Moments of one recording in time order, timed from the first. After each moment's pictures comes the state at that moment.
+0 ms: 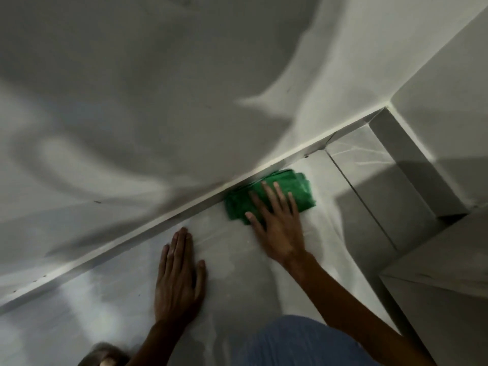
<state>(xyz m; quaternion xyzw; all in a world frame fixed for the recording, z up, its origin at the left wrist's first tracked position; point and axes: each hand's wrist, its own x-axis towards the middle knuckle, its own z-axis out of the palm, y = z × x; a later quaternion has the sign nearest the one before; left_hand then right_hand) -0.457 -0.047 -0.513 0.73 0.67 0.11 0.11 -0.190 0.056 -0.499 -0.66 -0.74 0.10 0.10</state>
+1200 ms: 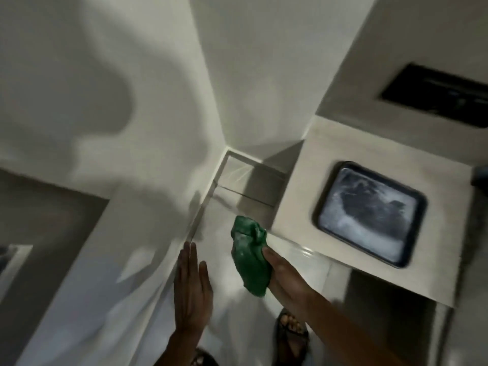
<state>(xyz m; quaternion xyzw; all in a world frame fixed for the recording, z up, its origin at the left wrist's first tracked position) -0.328 -0.003 -0.126 0.80 0.53 0.08 0.28 -0.127 -0.118 -0.091 -0.50 0.10 0.63 0.58</state>
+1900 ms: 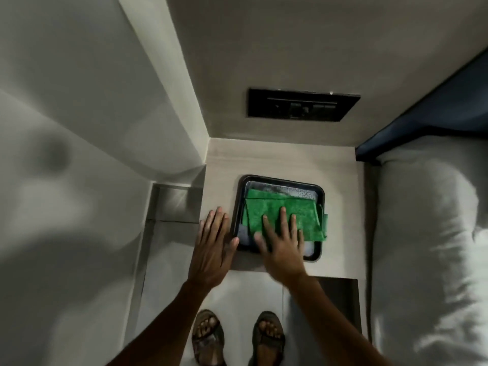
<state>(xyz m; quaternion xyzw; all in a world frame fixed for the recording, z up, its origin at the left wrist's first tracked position) -0.071 -0.027 -0.122 0.96 0.14 -0.02 0.26 0.038 -0.213 -0.060 -0.92 -0.17 0.29 0.18</state>
